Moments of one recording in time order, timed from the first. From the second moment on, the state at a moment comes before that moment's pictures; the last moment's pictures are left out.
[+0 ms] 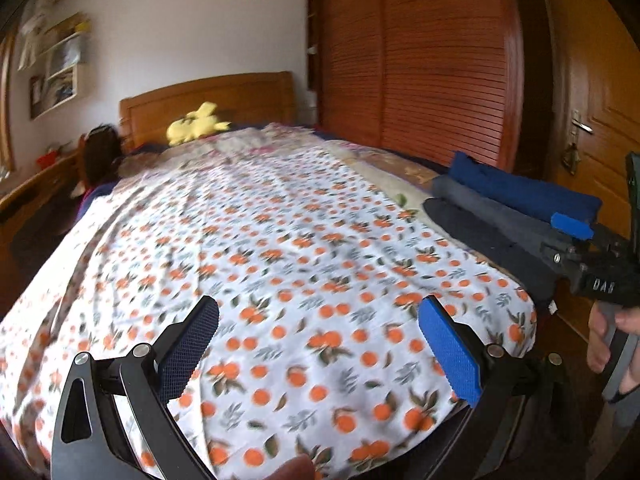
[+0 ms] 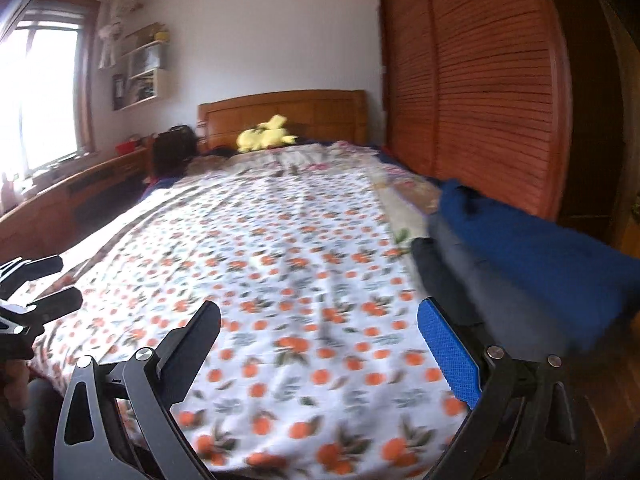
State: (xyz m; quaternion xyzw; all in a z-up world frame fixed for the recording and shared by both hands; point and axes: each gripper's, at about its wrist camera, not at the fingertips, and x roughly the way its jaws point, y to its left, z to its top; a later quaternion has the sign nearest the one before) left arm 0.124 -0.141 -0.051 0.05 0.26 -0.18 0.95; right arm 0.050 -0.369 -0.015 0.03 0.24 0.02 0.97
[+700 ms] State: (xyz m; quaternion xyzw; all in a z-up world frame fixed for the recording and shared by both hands) left arm 0.059 -0.024 -0.038 0.02 0.24 -0.04 0.97; right arm 0.035 -0.255 -0.018 0.03 0.23 0.11 0.97
